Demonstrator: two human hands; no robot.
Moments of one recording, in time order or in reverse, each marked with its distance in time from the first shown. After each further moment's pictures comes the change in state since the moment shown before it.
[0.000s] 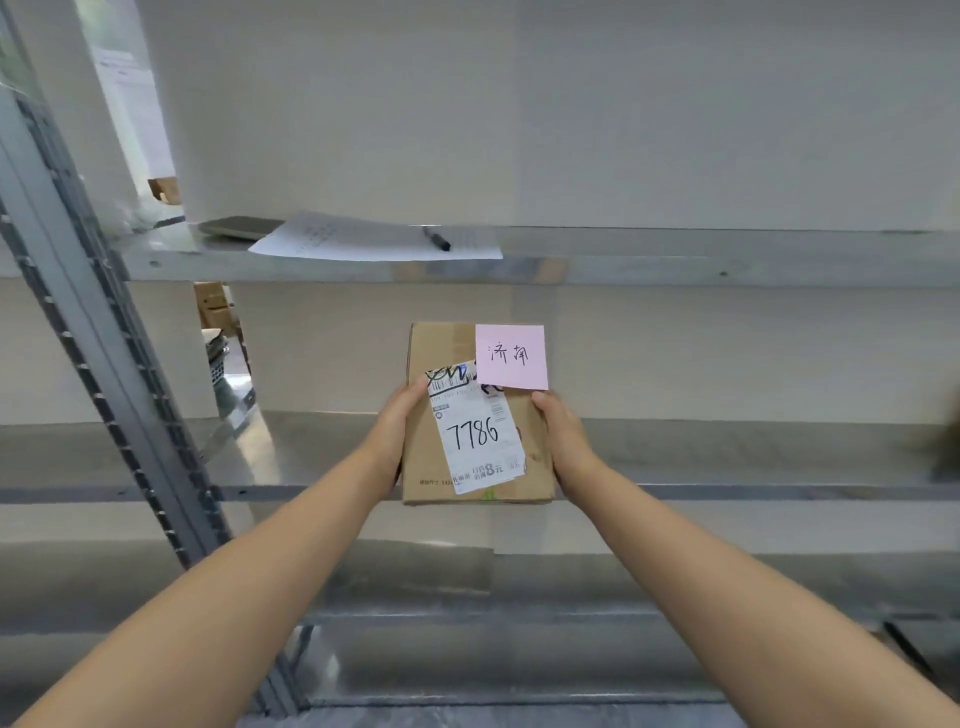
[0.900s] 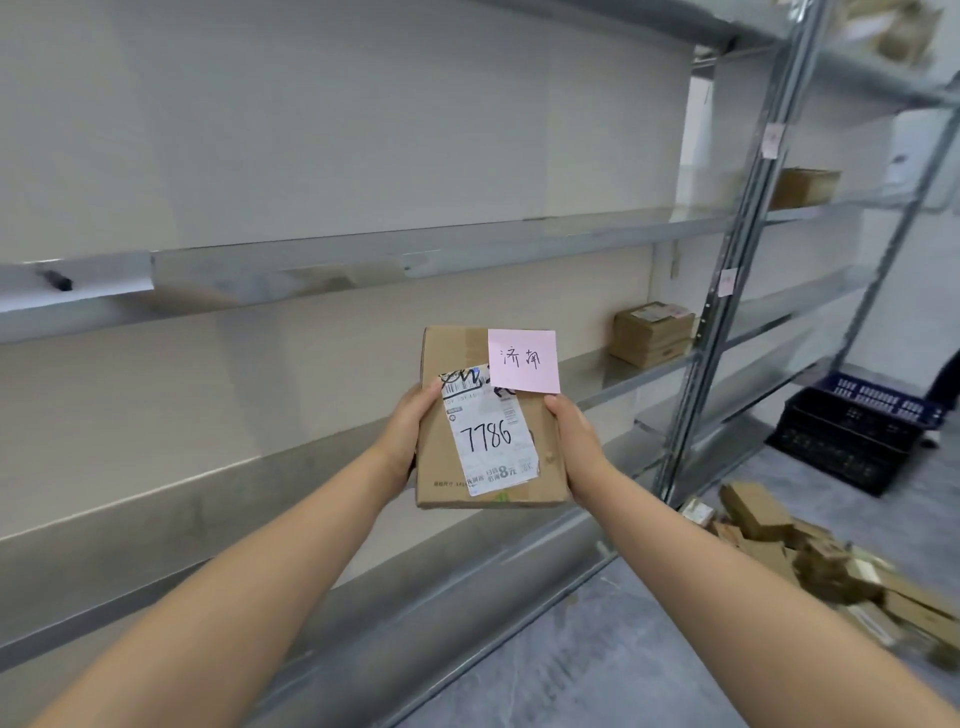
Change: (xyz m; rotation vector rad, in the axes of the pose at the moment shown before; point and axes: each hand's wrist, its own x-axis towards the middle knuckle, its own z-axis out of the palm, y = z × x) left_hand -0.015 -0.056 0.259 0.133 -0.629 -0.044; right_hand -0.118 -0.010 -0.236 0.074 0.653 -0.065
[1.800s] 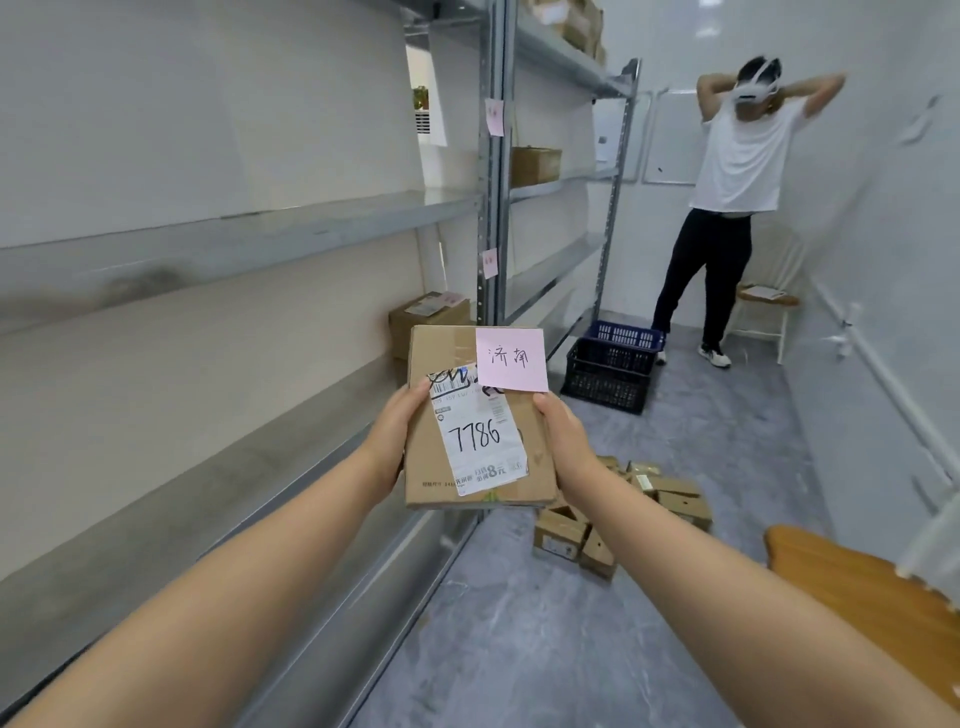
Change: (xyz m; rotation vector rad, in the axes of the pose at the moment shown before) left_hand 0.160 -0.059 0.262 0.063 -0.460 -0.103; right_hand 0.080 -0.019 -0.257 0.024 0.432 -0.050
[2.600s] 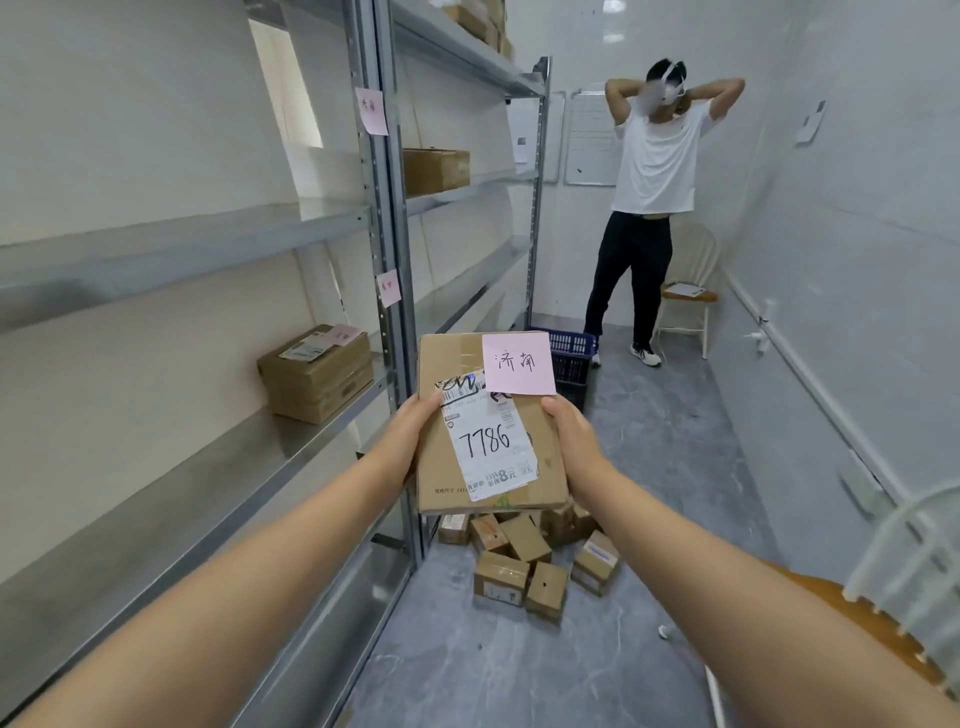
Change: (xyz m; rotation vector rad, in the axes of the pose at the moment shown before) left_hand 0.211 -0.007 0.130 0.069 -0.197 -0.034; right_hand 0.176 -0.024 -0.140 -0.001 0.173 -0.028
